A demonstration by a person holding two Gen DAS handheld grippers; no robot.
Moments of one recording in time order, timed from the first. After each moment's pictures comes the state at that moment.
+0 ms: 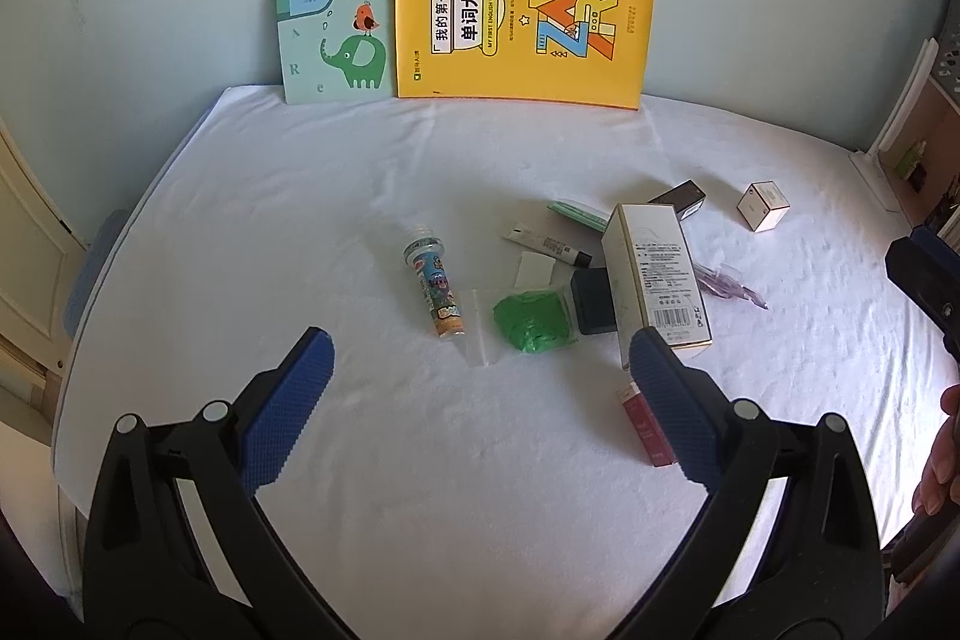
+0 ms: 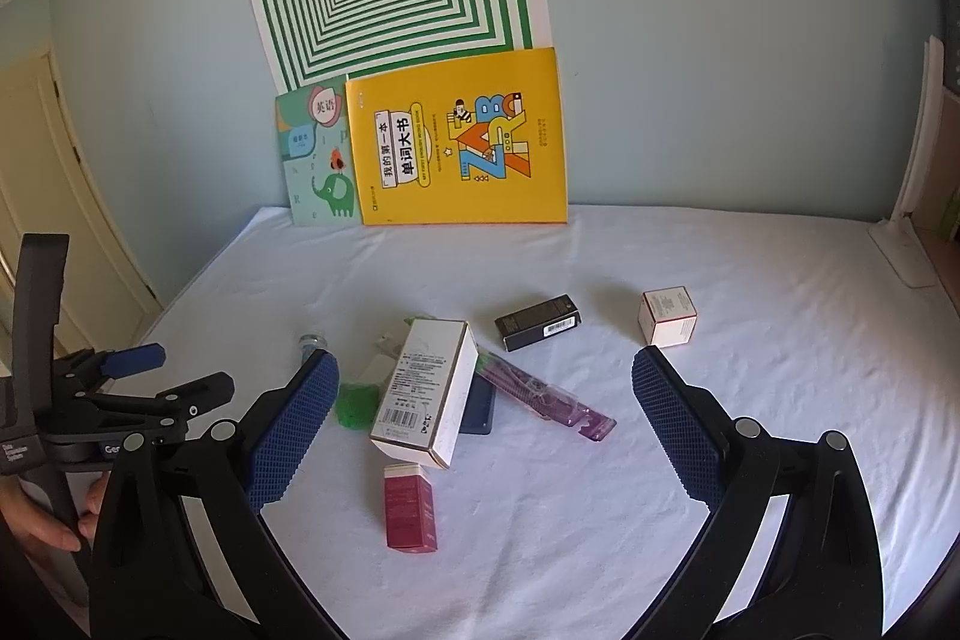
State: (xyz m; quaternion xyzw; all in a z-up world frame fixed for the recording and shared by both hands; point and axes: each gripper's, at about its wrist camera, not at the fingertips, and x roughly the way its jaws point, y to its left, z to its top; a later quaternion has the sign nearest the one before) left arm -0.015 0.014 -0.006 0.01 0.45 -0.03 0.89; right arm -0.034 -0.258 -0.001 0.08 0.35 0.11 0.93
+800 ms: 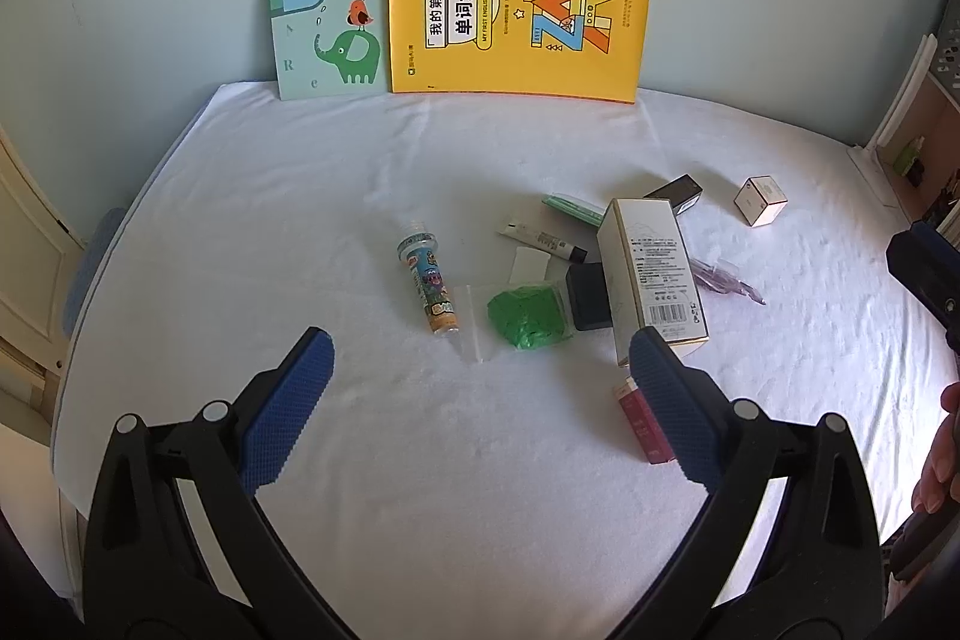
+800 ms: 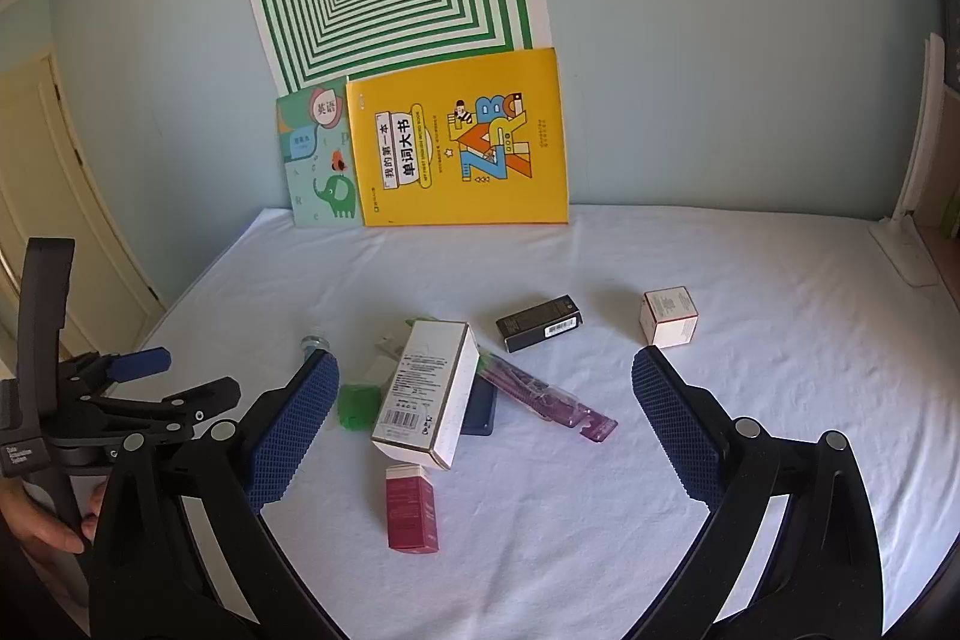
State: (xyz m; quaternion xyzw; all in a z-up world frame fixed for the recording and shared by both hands) left arm -0.015 0.014 -0.009 0.01 0.45 -0.03 0.89; right arm -0.033 -0.260 -0.001 0.08 0.35 0.12 0.93
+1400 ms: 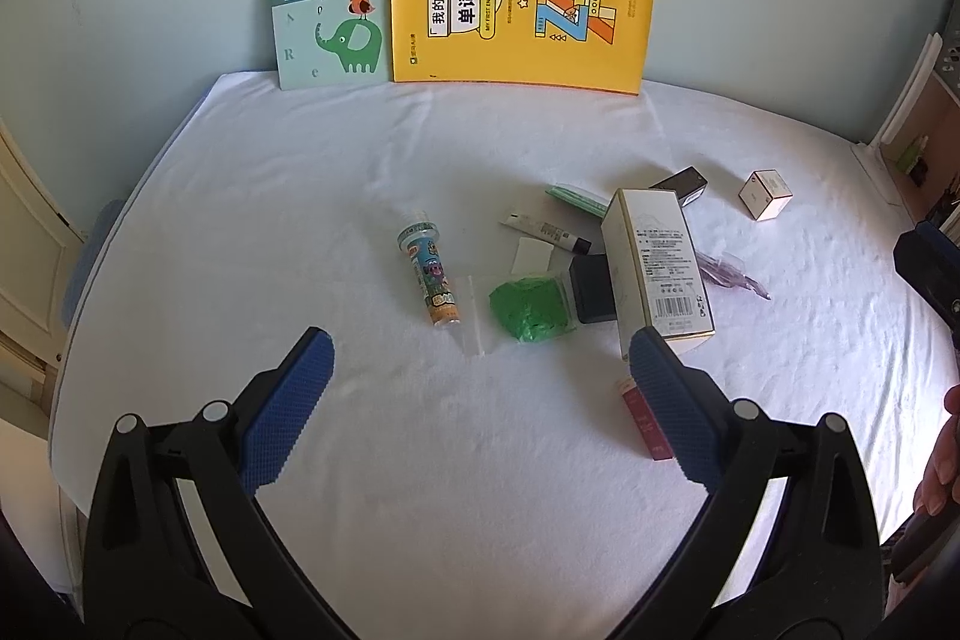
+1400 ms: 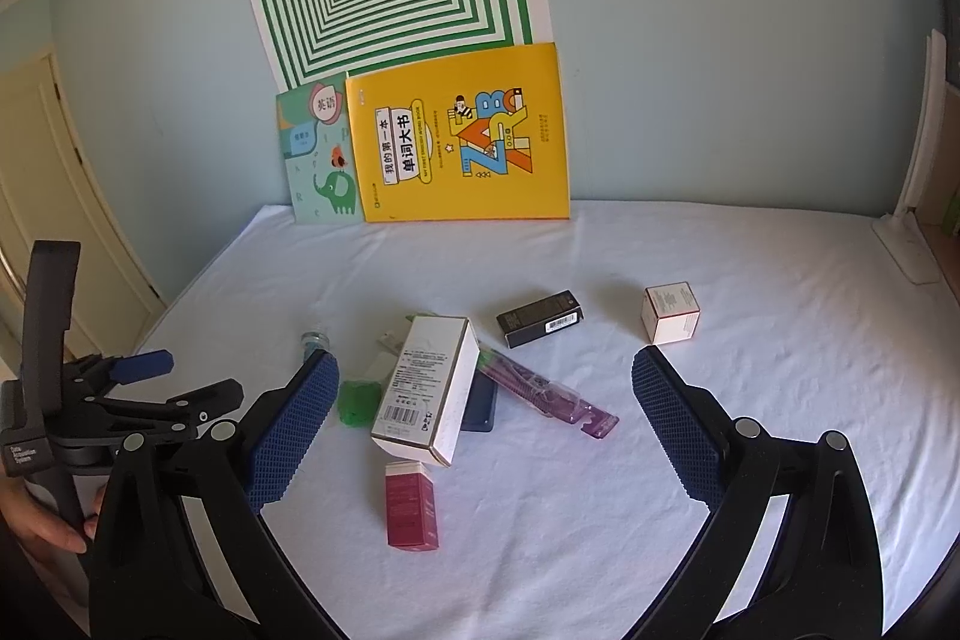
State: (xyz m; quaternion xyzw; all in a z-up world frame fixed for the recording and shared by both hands) left arm -0.013 0.013 -0.014 0.01 0.46 -0.03 0.89; right arm -0.032 -0.259 -0.003 0.08 0.35 0.12 0.93
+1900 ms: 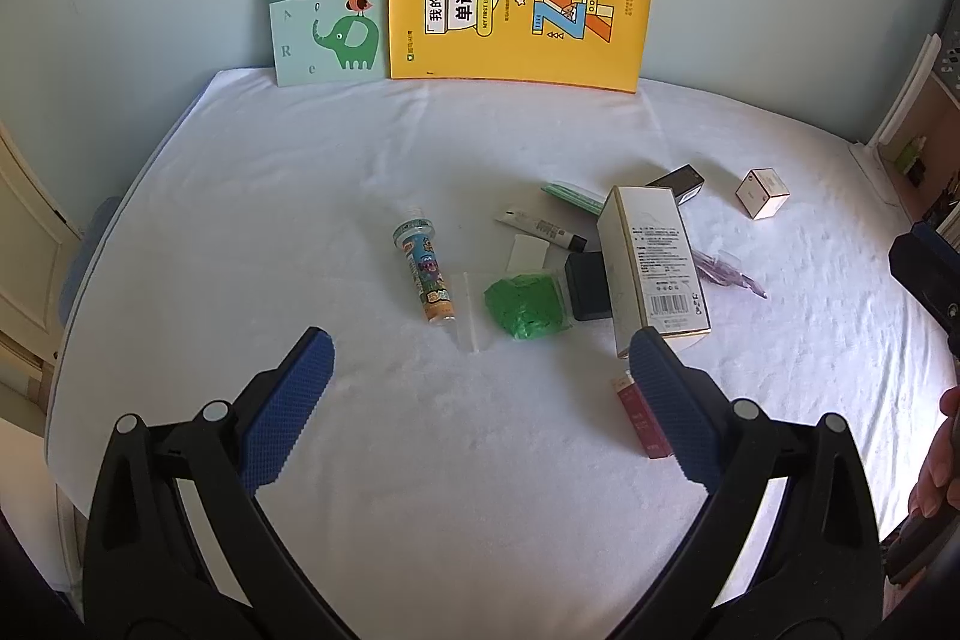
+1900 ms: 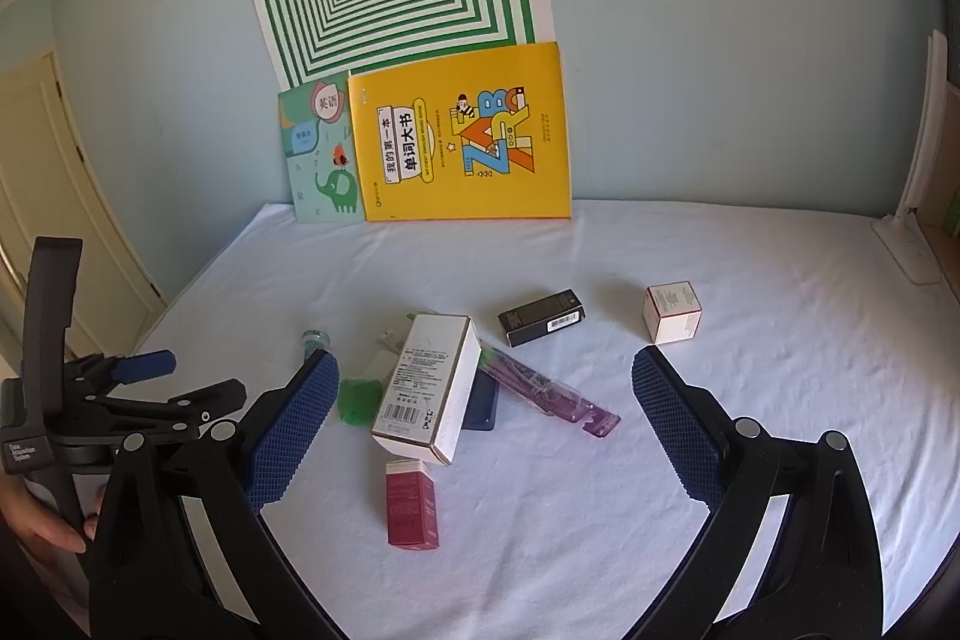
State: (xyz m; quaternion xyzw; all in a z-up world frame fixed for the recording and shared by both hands) left arm -0.013 0.012 -0.016 0.01 0.46 -0.03 0.89; right arm -0.034 -0.258 -0.004 0.08 0.35 0.12 0.93
